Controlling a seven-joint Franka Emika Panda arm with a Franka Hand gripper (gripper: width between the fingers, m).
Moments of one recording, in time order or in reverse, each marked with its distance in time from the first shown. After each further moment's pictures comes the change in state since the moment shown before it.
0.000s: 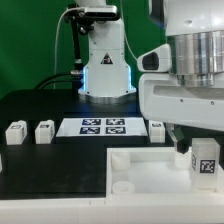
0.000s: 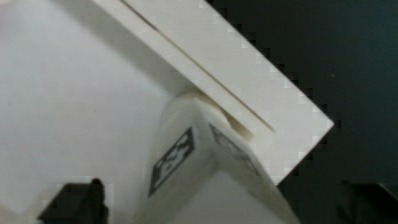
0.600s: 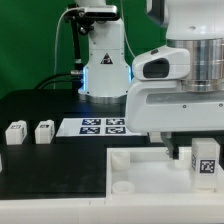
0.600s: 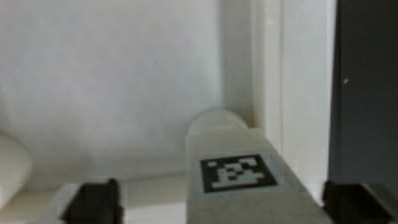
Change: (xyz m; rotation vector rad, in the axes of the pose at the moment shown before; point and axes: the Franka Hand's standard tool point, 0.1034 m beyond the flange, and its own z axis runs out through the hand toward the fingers) arm -0.003 0.011 0.005 -0.072 -0.067 -0.591
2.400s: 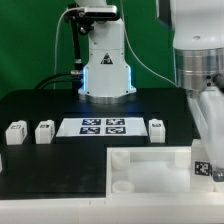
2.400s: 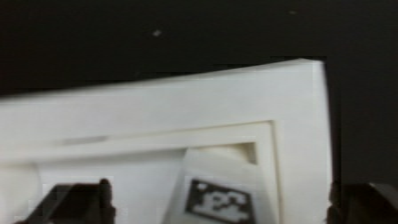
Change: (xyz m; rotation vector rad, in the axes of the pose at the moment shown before) arm 0.002 -0.012 0.006 0.017 -0.089 1.430
